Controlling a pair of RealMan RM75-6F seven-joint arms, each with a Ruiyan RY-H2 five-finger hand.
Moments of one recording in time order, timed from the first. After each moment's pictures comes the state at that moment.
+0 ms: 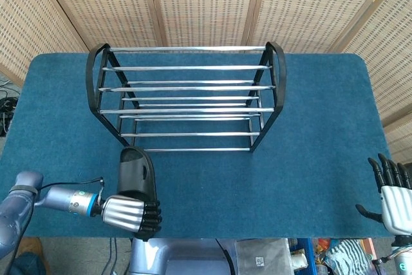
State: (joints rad) left arm -0.86 -1.71 0.36 -0.40 2.43 1.80 -0.23; right arm 0.02 -1.08 0.07 -1.69 -1.42 1.48 -0.13
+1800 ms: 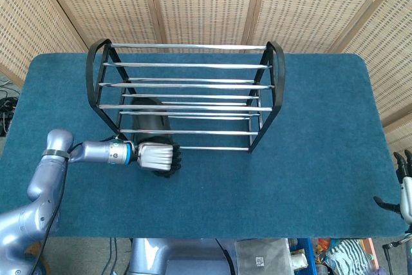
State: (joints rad) left arm -1.11 -1.81 0.45 -0.10 2.20 1.43 -0.46; right arm 0.06 -1.09 0.15 -1.63 -1.19 1.38 -0.14
